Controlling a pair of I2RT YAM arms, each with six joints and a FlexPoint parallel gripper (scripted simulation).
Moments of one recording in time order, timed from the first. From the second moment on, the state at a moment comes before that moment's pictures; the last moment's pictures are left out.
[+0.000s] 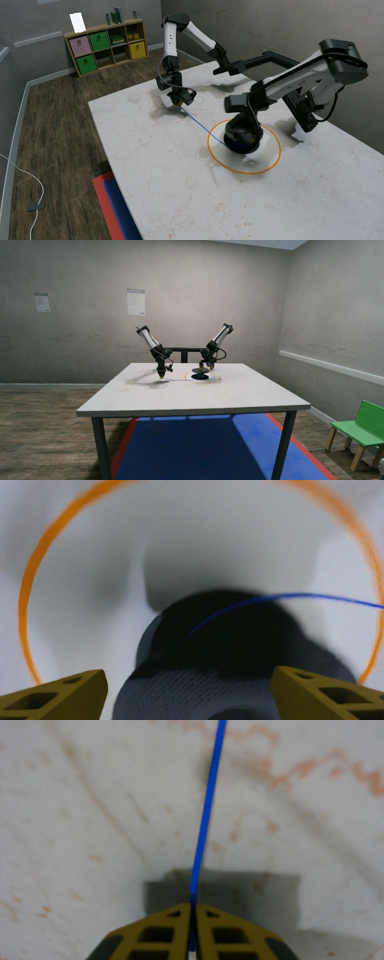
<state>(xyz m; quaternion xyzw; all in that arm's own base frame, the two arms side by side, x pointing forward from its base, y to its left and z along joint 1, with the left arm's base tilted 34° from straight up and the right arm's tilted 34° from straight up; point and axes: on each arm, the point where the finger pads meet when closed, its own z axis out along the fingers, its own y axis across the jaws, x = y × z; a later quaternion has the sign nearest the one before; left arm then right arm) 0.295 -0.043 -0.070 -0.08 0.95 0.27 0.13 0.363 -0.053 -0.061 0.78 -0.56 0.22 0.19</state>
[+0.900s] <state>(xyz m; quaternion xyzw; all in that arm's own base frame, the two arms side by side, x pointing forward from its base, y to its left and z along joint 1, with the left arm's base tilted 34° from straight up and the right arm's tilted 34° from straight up) 0.259 -0.120 -0.136 0.64 0.71 0.29 -0.11 0.366 -0.053 -0.059 0.77 -0.56 0.22 0.18</state>
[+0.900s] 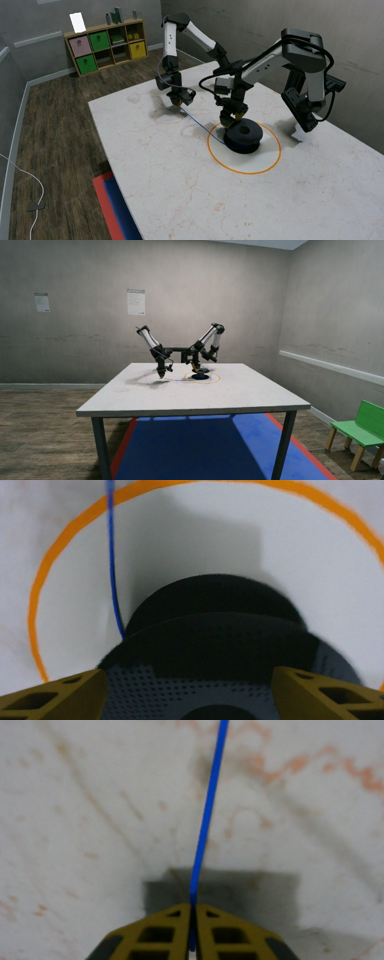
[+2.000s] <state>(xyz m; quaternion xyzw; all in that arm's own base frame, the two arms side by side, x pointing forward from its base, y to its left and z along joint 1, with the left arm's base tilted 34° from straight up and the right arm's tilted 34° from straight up) 0.268 -0.107 -0.135 0.91 0.28 0.16 -0.26 0.363 -0.053 -0.061 0.78 -0.56 0.22 0.19</state>
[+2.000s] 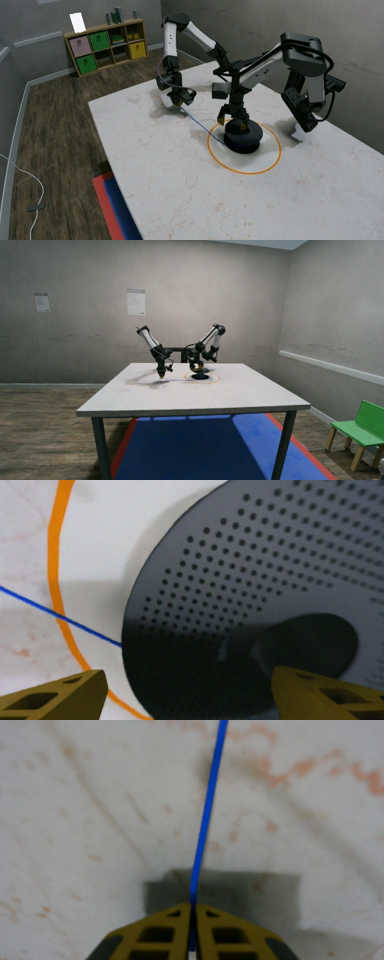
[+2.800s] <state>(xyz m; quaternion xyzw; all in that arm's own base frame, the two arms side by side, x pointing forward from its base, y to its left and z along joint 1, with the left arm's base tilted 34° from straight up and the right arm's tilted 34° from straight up) 0.269 -0.098 -0.154 0.91 0.28 0.16 -0.26 0.363 -0.053 -0.061 0.78 -0.56 0.22 0.19</state>
